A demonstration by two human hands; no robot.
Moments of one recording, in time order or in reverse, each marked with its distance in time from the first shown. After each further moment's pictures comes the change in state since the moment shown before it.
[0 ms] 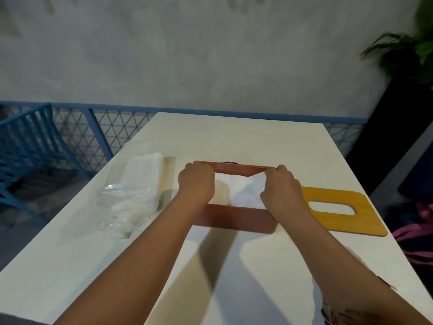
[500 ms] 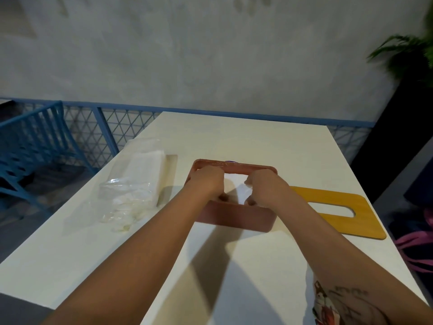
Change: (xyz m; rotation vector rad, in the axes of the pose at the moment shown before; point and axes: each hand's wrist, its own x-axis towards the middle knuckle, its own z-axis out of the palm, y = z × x) left_hand 0.013 0.022 -0.003 -0.103 -0.385 0.112; right_hand 0.013 -0.007 -0.010 -0.035 -0.340 -0.217
